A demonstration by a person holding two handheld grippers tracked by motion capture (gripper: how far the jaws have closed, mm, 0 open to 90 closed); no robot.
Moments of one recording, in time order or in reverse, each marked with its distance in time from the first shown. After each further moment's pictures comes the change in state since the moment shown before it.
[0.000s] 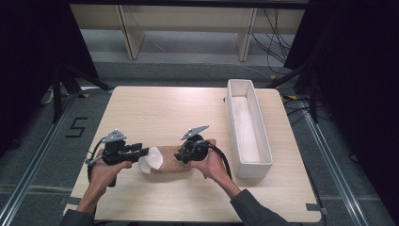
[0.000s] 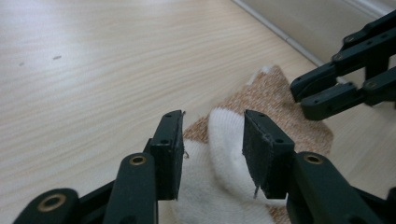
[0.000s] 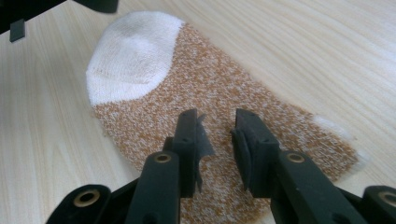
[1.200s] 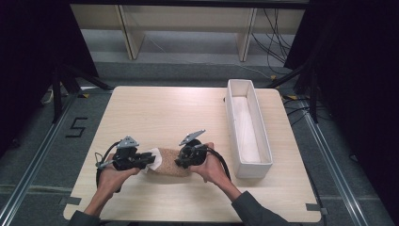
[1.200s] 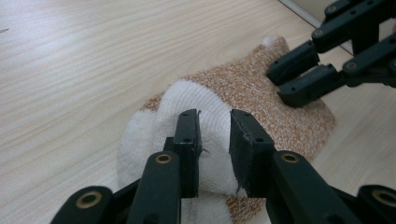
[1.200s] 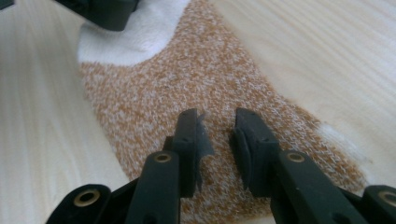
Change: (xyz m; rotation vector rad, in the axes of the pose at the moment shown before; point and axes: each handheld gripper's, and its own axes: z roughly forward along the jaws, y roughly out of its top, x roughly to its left) left arm -0.015 -0.012 0.020 0.143 -0.004 0.067; right arm 0.005 -0.012 0.010 0.052 0.012 -0.016
